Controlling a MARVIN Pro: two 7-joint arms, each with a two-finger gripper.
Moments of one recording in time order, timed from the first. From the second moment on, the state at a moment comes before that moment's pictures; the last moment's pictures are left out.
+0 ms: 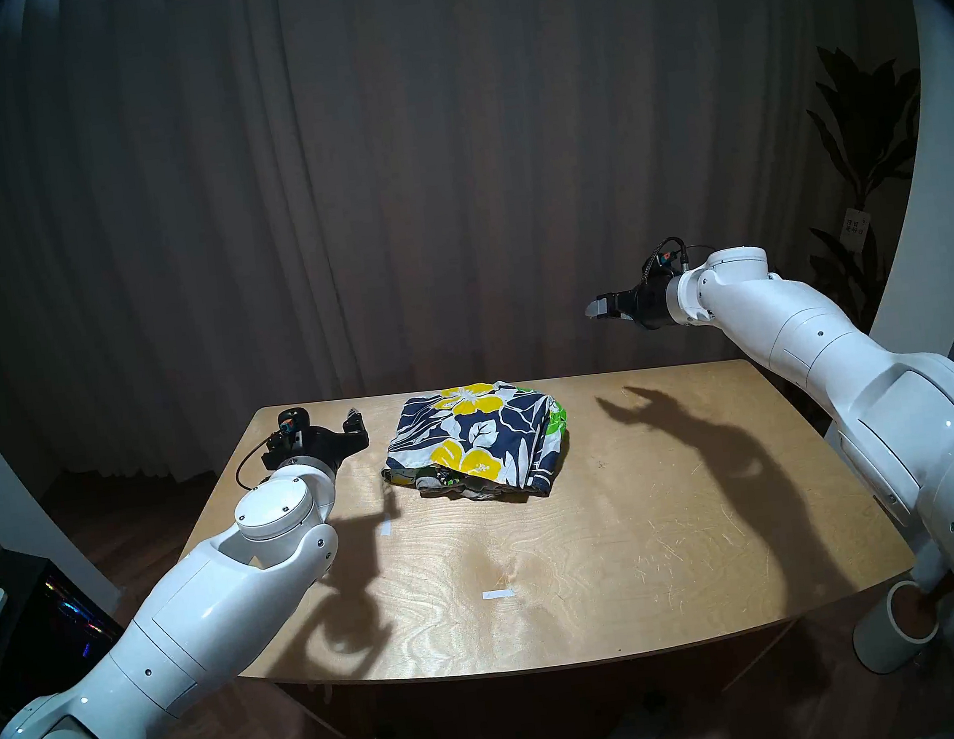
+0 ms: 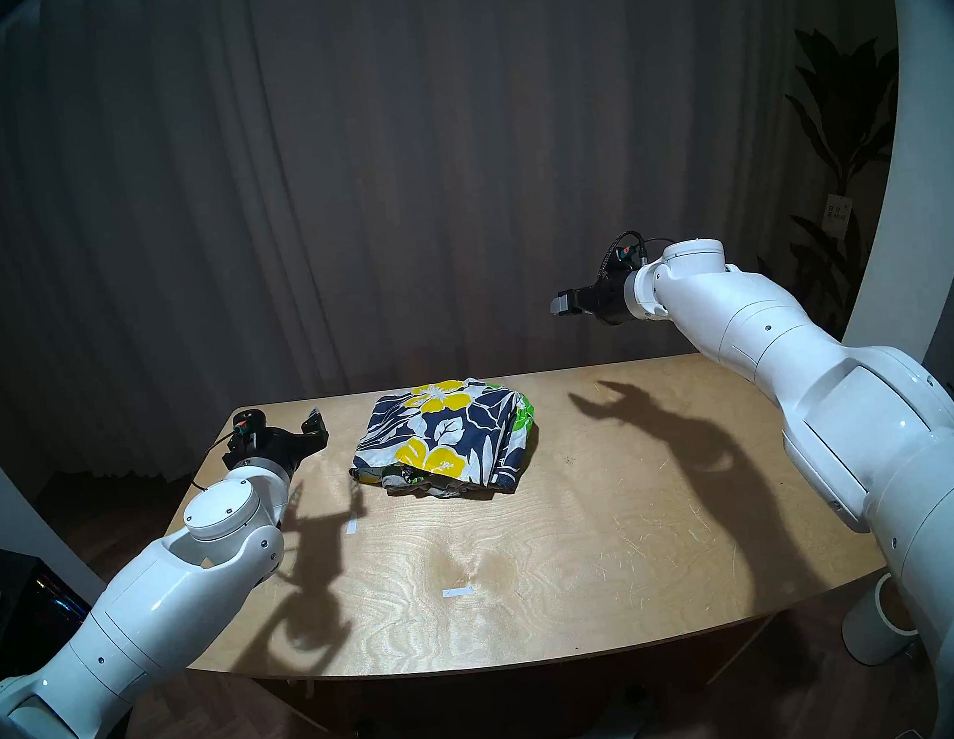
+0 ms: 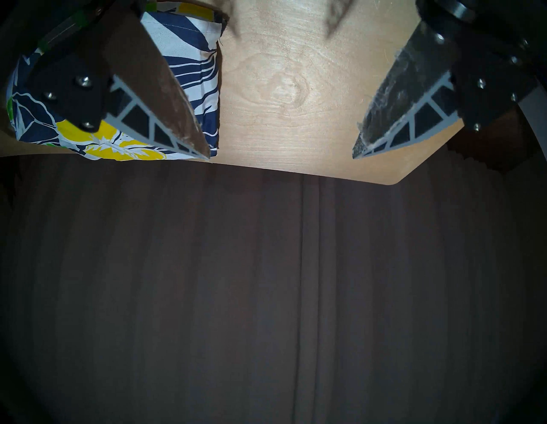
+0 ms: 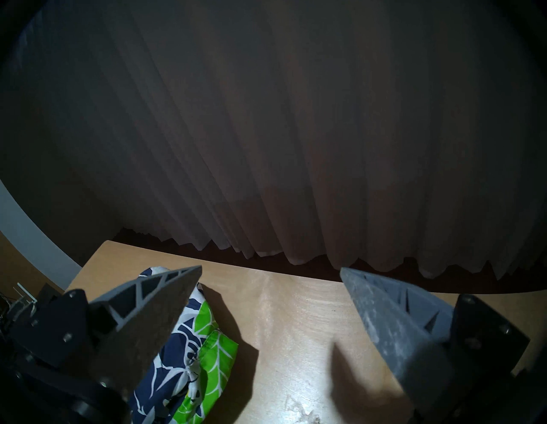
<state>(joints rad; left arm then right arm) 1.33 -0.82 -0.99 -1.70 -0.86 0.05 0.61 -0.45 -1.08 0.79 -0.64 0.95 0.57 0.42</state>
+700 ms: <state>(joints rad) 1.31 -0.76 -0.96 -1.64 -0.74 -0.01 0.46 -0.52 -1.02 0.76 -0.78 0.86 0.41 0.36</state>
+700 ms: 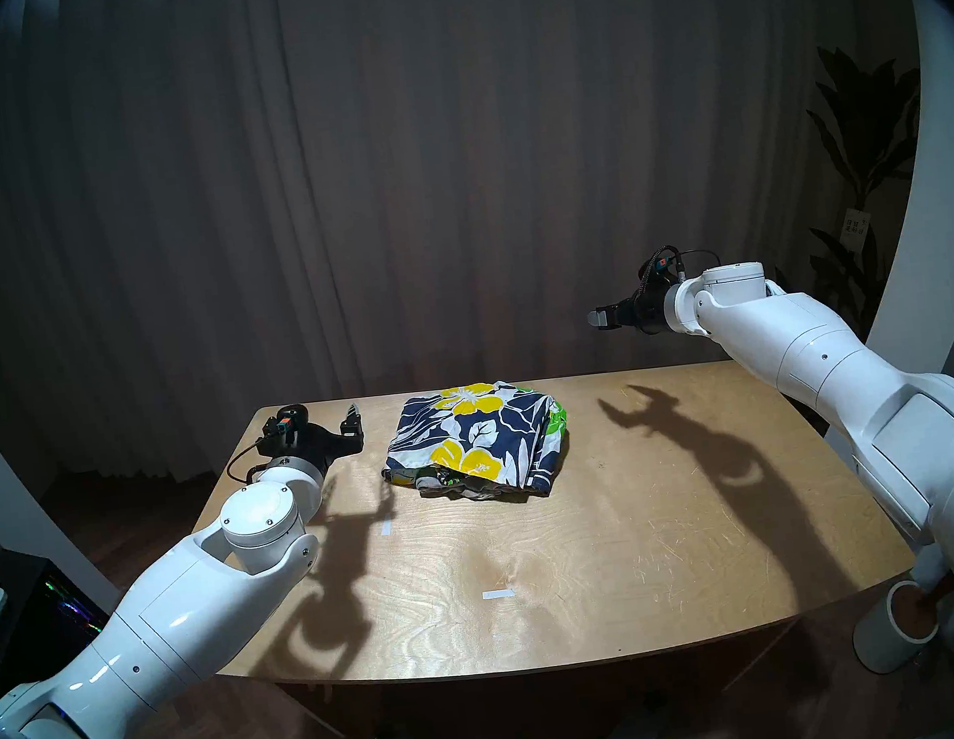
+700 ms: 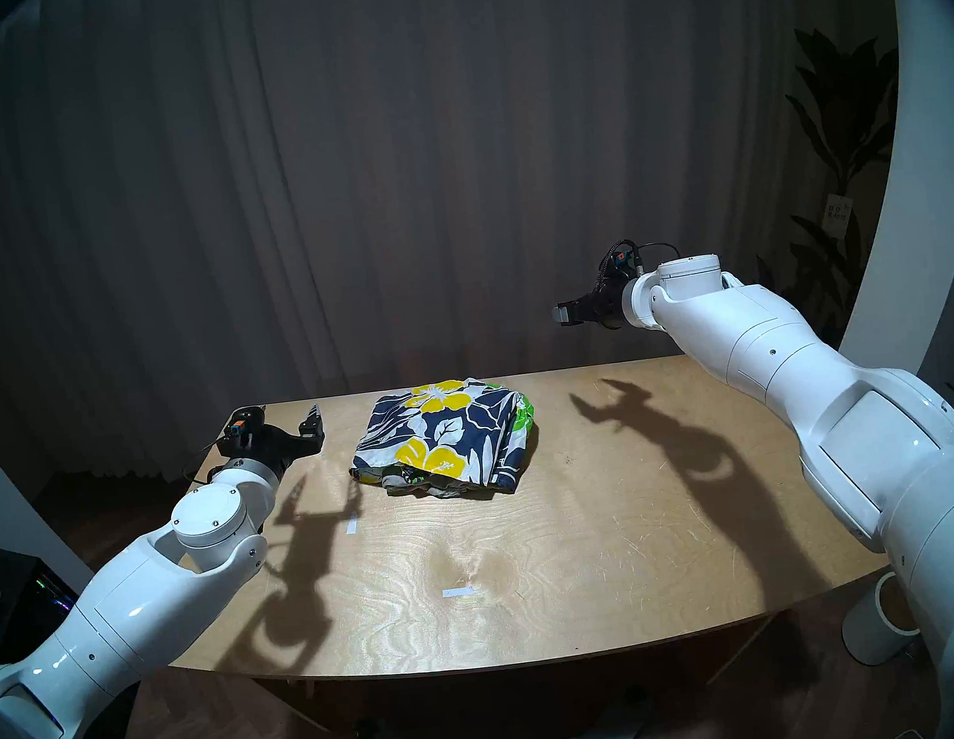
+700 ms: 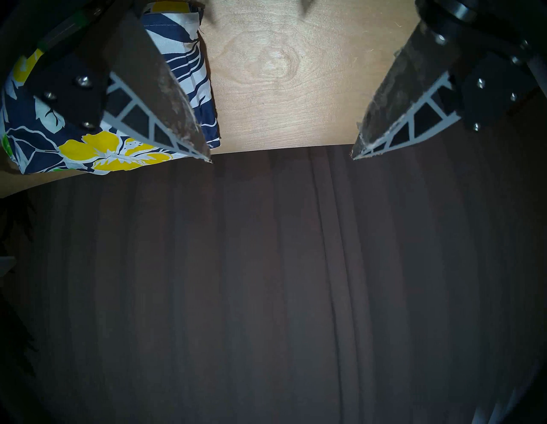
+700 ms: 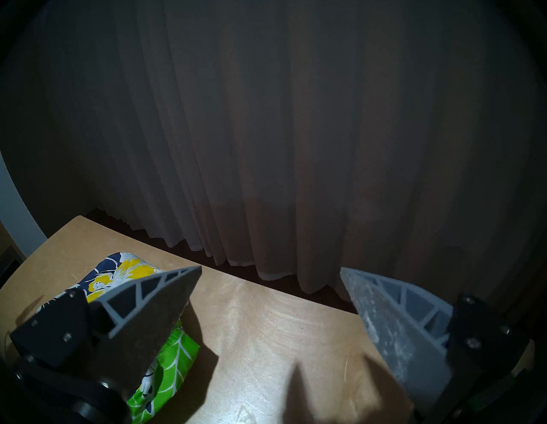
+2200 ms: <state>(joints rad) 1.26 -0.75 -0.90 -1.46 -0.57 -0.24 0.15 -0.84 -0.94 0.94 -1.10 0.99 0.24 0.05</state>
